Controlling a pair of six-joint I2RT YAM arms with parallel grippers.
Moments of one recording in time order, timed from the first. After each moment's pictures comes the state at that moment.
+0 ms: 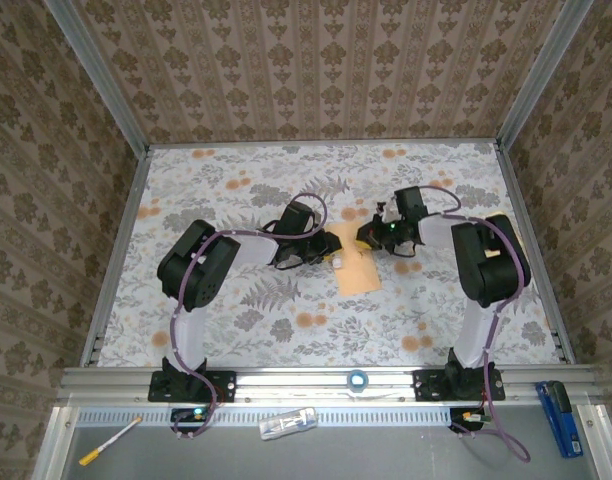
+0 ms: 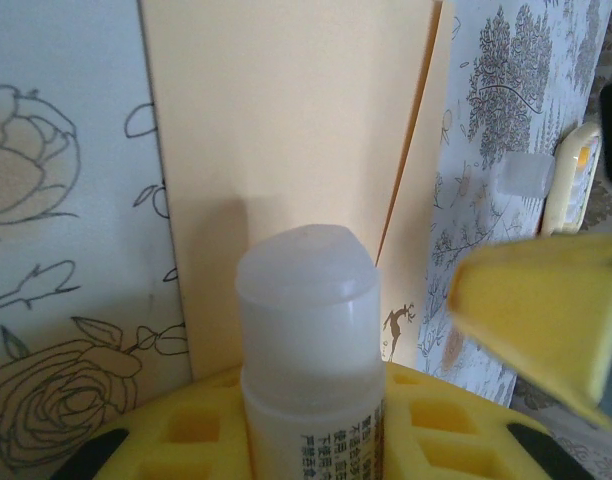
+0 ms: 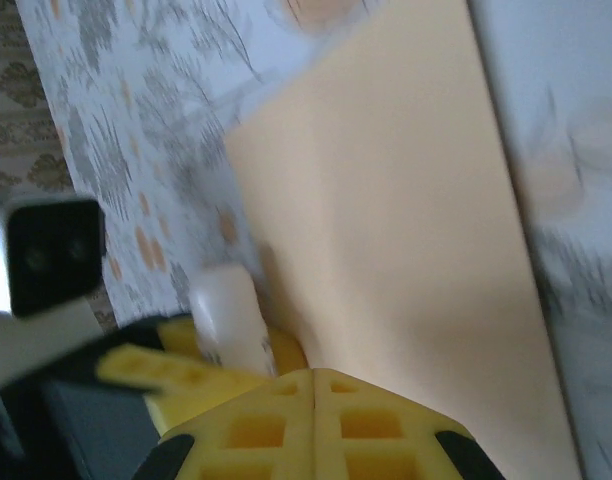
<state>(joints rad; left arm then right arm) -0.69 2.01 1.07 0.18 0.51 -1.05 0.18 1.93 1.05 -0.11 -0.74 0.71</state>
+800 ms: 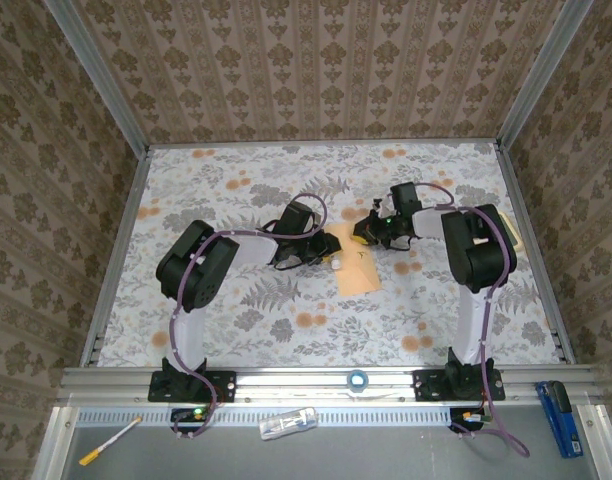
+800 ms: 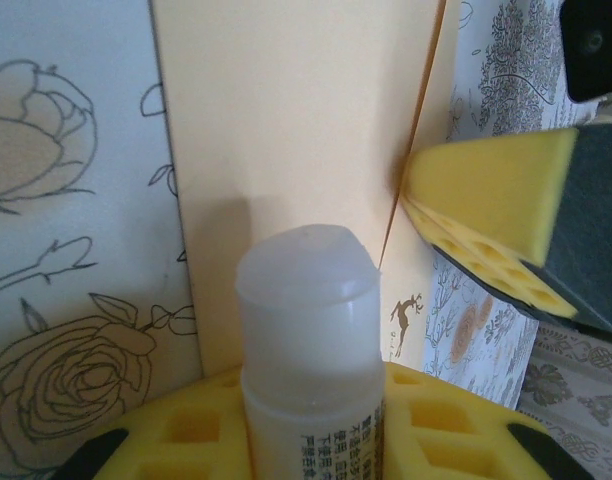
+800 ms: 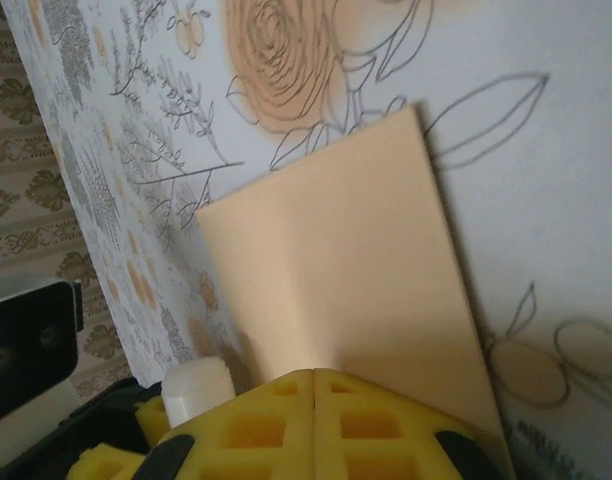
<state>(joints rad) -0.69 2.00 1.08 0.14 0.51 -1.03 0.17 2.03 1.12 -0.09 -0.76 0.72</state>
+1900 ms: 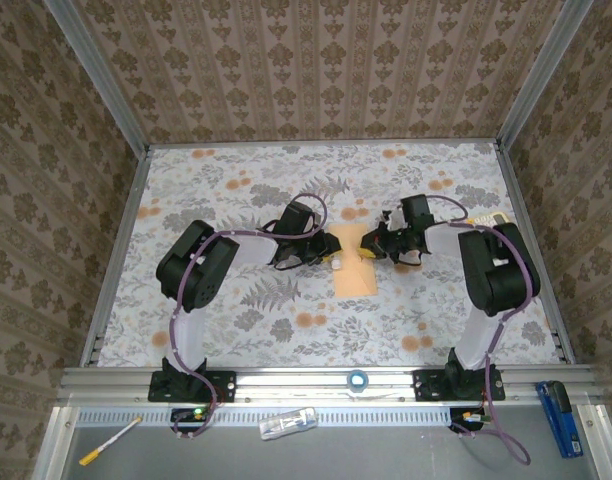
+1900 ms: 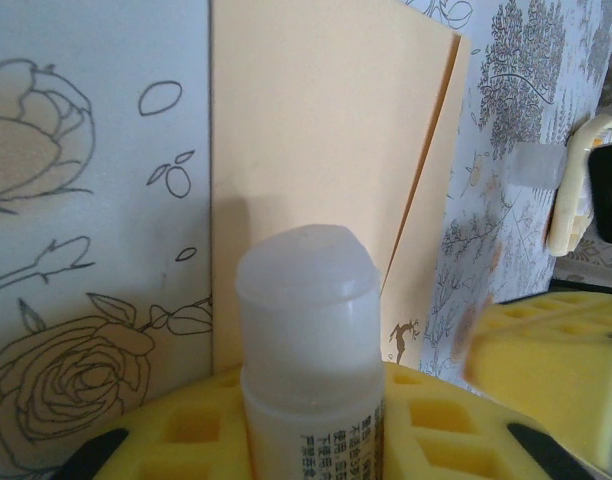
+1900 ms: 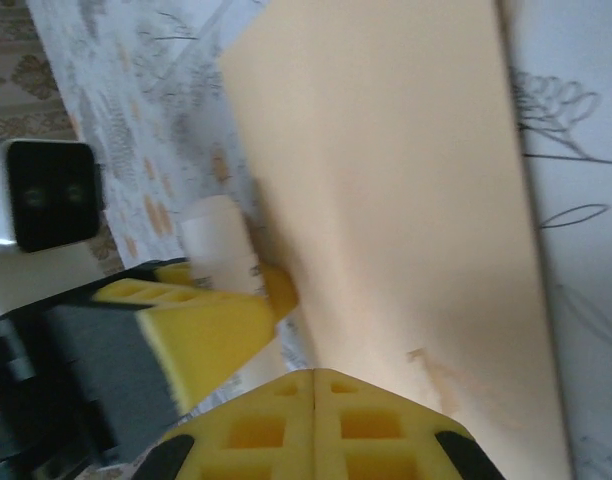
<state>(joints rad) -0.69 2.00 1.08 0.14 0.51 -1.03 0.17 1.80 0.90 -0.08 -0.79 0.76</state>
